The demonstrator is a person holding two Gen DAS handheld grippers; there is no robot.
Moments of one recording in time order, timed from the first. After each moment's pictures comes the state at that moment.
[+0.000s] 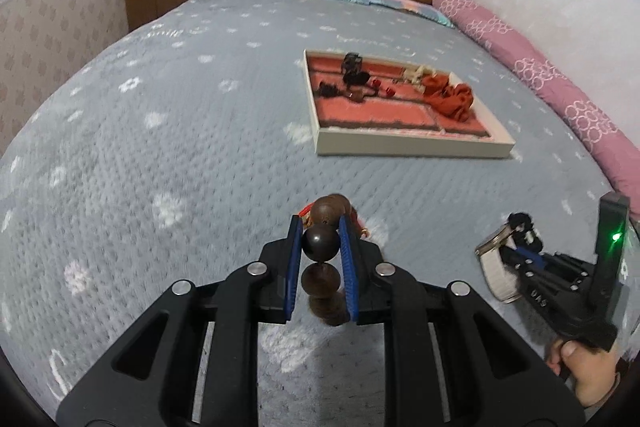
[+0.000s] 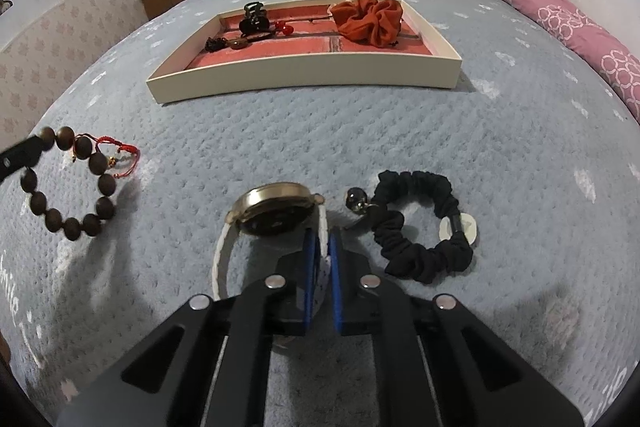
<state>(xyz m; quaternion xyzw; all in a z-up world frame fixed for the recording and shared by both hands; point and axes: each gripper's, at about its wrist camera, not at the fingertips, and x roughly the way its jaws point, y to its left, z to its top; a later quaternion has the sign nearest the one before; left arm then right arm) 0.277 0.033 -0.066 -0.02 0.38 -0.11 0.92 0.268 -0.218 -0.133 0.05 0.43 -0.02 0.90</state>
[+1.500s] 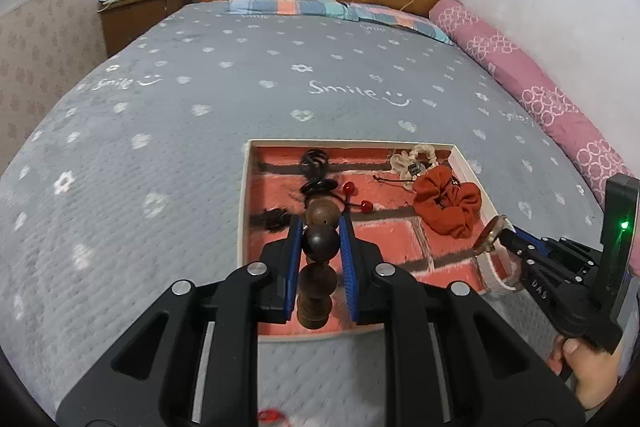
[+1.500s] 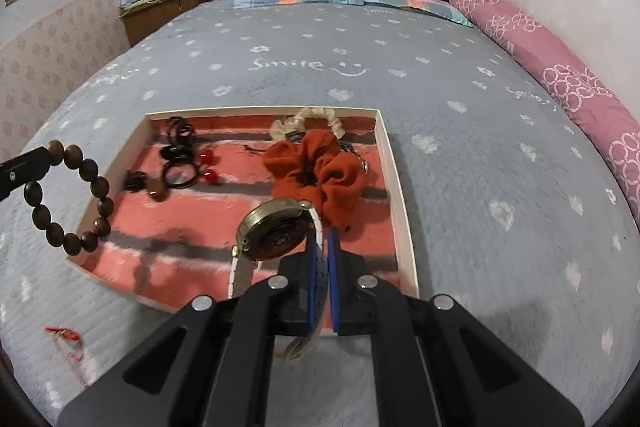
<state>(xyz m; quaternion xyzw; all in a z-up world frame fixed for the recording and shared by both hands) 0.467 -0.058 -0.022 -0.02 0.38 -0.12 0.92 0.452 -0.285 -0.065 0.01 0.40 -0.04 0.91</state>
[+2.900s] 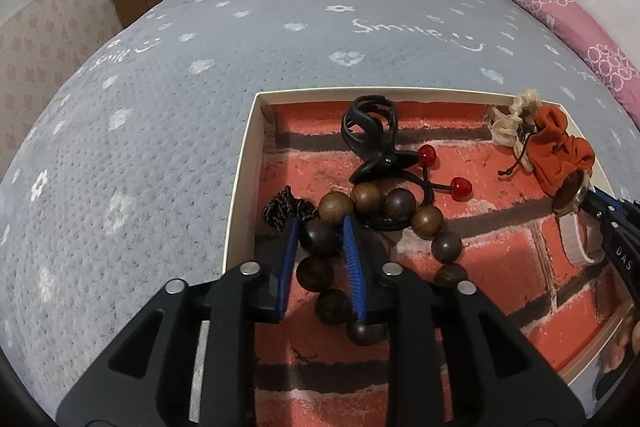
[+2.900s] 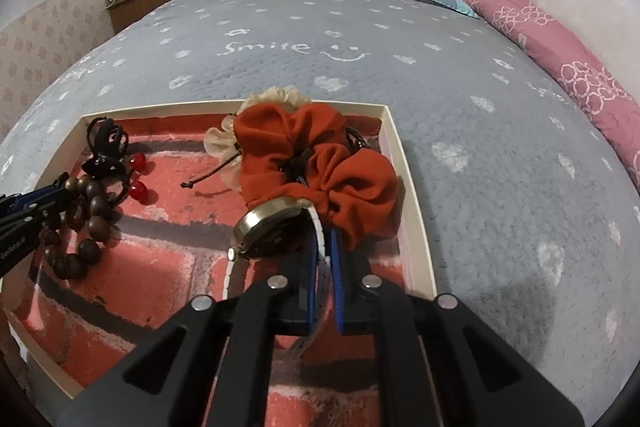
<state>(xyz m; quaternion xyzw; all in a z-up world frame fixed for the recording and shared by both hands) 0.563 -0.072 -0.123 0.04 0.44 -0.04 0.90 0.532 -0.304 -0.119 0.00 0.41 -0.05 0.91</state>
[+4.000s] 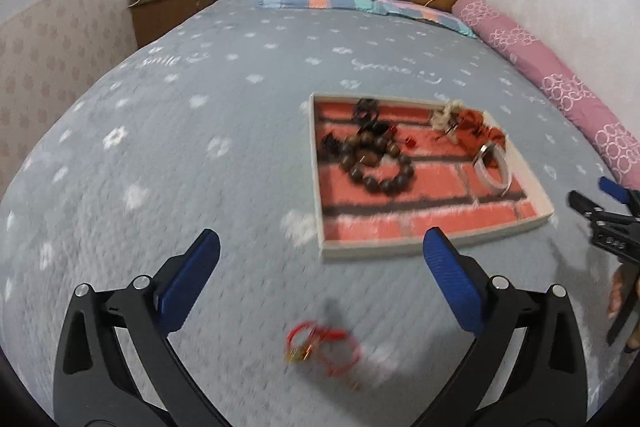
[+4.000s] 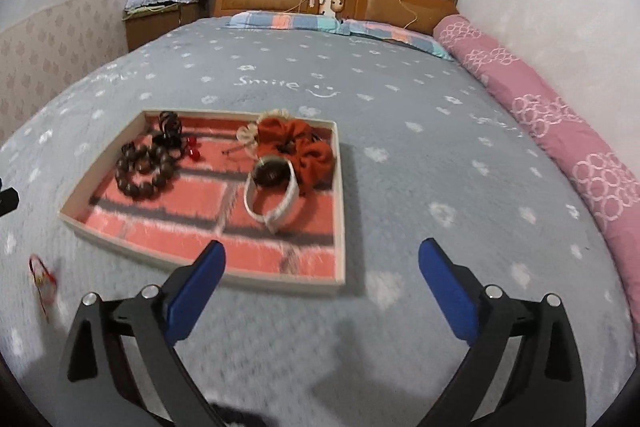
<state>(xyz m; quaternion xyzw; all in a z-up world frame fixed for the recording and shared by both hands) 0.385 0.006 -0.051 -0.01 0.38 -0.06 0.92 0.372 -0.308 -0.047 -0.05 0.35 -0.07 0.93</state>
